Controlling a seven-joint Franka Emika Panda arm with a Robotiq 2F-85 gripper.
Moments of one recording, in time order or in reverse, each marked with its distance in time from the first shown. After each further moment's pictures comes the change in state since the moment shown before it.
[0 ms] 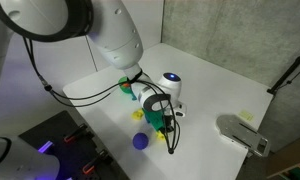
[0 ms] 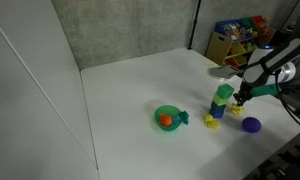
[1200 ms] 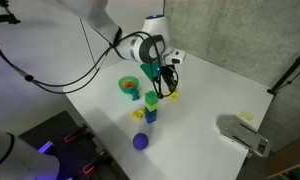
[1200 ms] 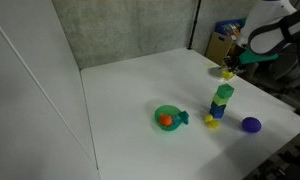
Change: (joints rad) arm 0.320 -0.341 -0.168 -0.005 -0.254 -0.066 0.479
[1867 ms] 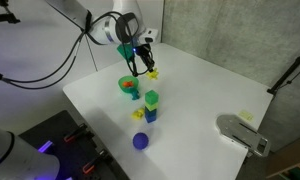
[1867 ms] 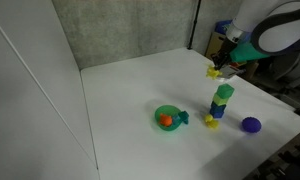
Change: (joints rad) arm 0.046 -0.167 0.173 -0.099 -0.090 -0.010 0.161
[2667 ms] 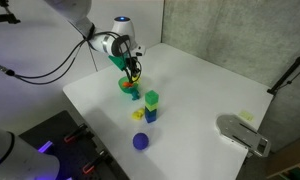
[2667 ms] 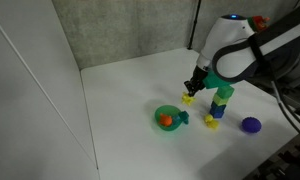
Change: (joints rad) arm 0.002 0.254 0.184 0.105 0.303 0.062 -0.236
